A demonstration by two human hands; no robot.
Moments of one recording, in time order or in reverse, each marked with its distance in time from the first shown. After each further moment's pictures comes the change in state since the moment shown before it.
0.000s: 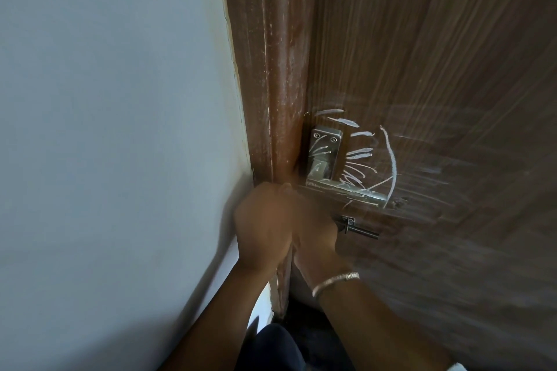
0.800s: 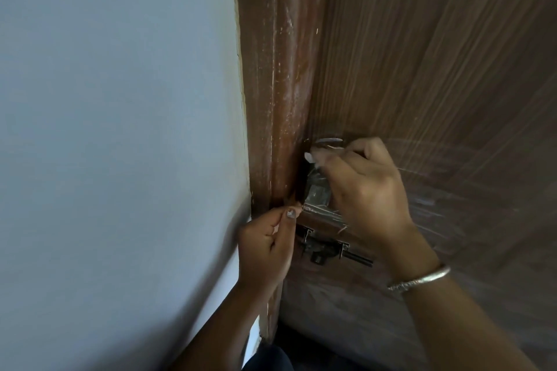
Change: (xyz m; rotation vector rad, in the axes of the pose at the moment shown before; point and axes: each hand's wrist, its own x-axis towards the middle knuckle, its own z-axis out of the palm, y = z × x) left_hand -0.003 -0.005 0.010 -0.145 -0.045 -0.215; right_hand -0.014 -0.125 -0.025 -1.197 -0.040 -1.996
